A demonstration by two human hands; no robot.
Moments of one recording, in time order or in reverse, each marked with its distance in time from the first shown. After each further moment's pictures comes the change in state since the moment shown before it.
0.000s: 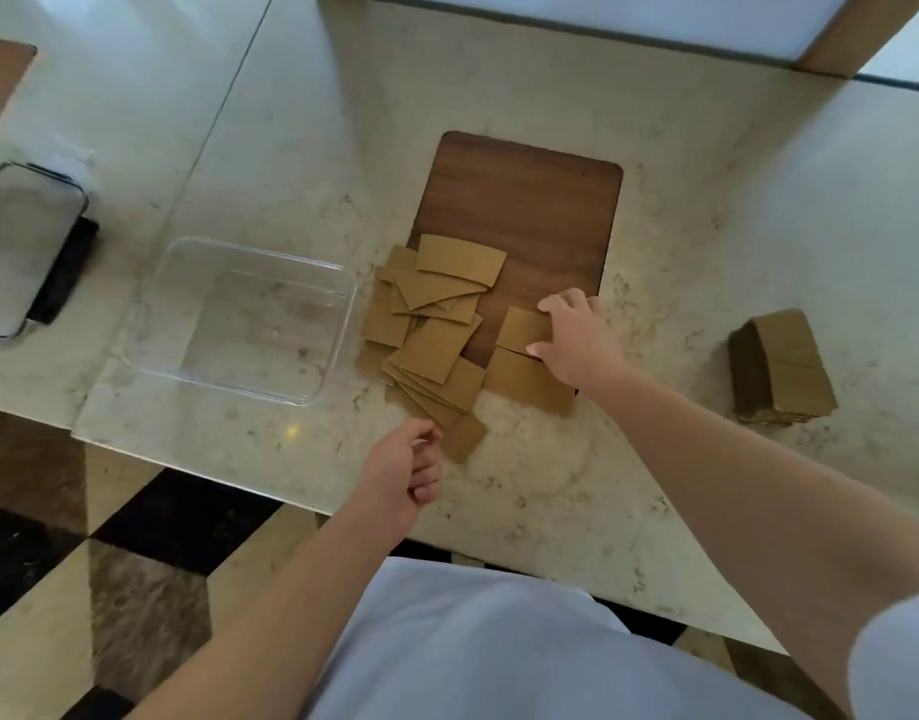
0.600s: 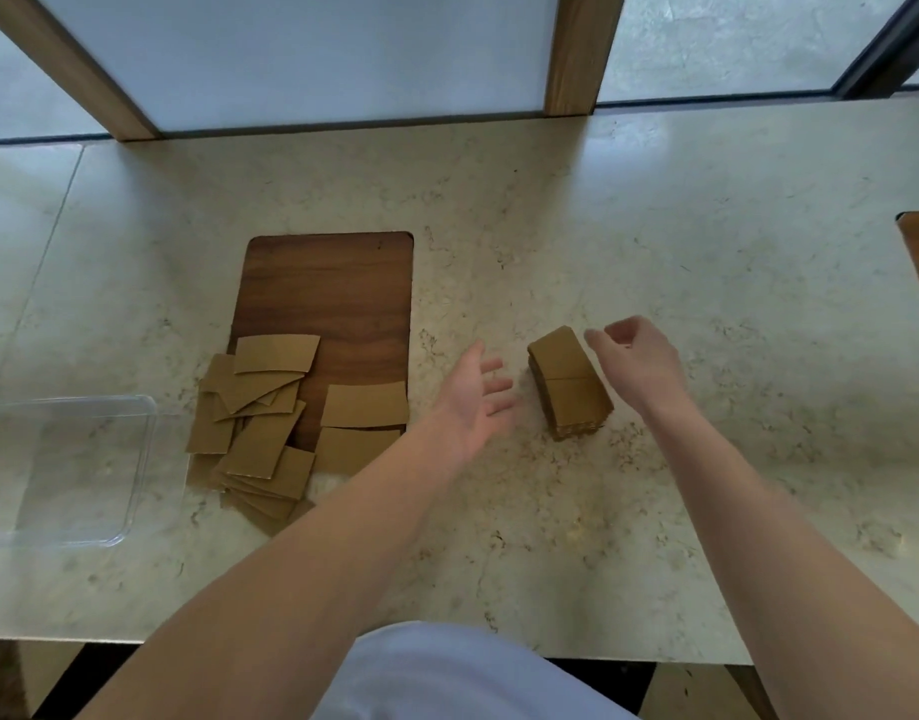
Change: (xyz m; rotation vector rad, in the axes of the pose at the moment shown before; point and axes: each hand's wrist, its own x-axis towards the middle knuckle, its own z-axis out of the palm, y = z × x) left_hand 0.019 -0.039 0.315 0.385 -0.262 -0.004; right_hand -0.094 0.230 -0.131 0.701 0.364 0.478
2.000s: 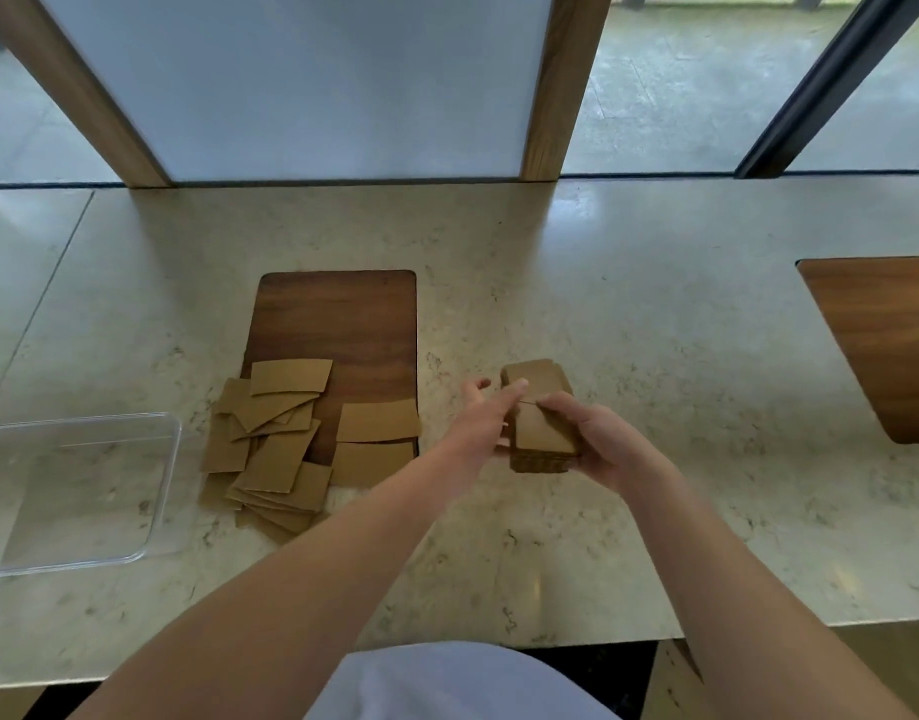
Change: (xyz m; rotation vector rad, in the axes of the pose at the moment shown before) left_hand -0.043 -0.022 -0.034 0.318 -0.139 0.260; right_hand -0.103 -0.008 0.031 0.569 -0.398 0.283
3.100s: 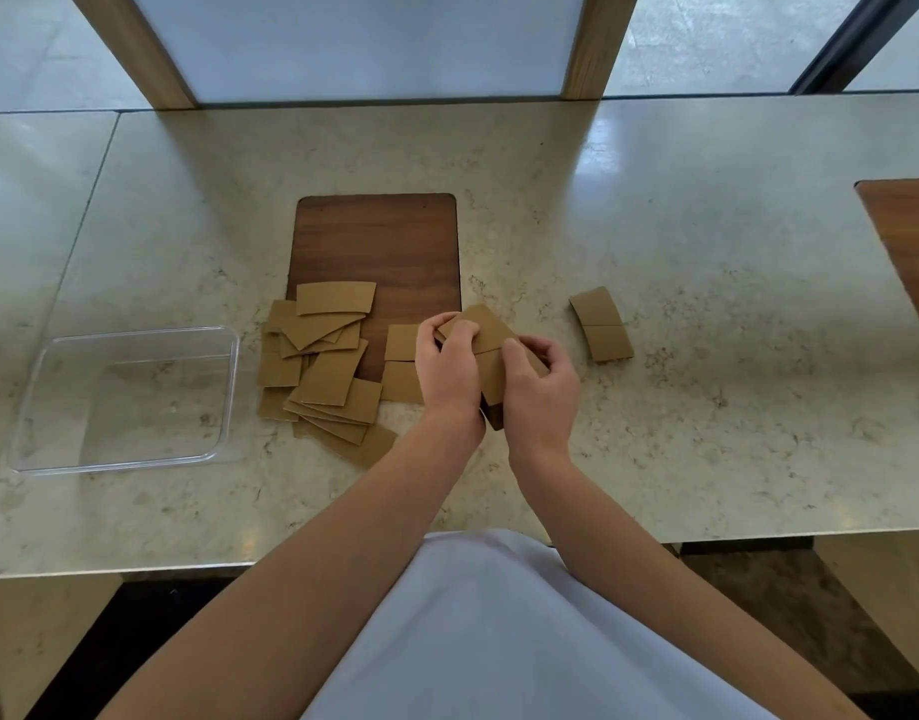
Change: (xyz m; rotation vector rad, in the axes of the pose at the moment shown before) left_hand -0.072 -0.019 -0.061 -0.424 0.418 0.177; right_hand -0.062 0.054 0.169 0.194 0.488 -0.408
